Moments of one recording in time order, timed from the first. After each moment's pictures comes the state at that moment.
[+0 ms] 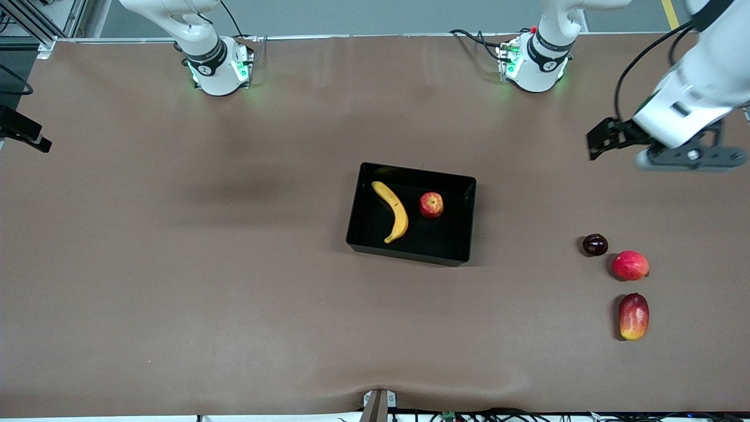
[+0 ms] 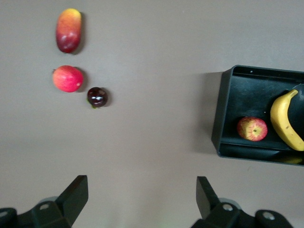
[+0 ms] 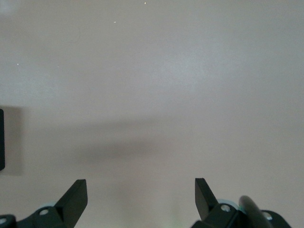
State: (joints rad) left arm -0.17 0.03 -0.06 -1.60 0.03 1.60 -0.17; right arm 0.01 -0.03 -0.16 -1.54 0.03 1.51 -0.07
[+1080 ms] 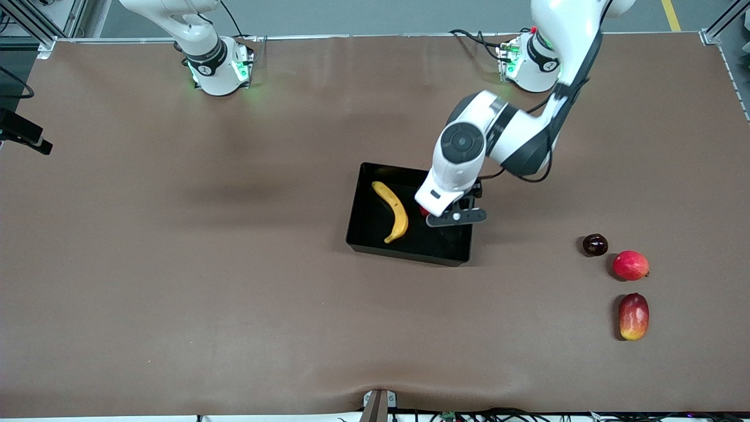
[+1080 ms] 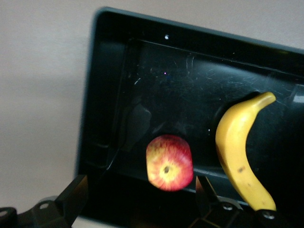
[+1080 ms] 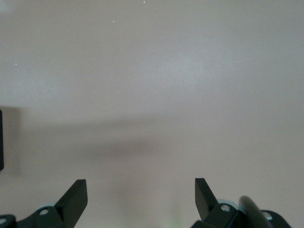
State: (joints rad) left arm -0.47 0.47 -0.17 -1.74 0.09 2.08 -0.73; right arm 0.00 -0.02 -0.16 -1.54 0.03 1.51 -0.07
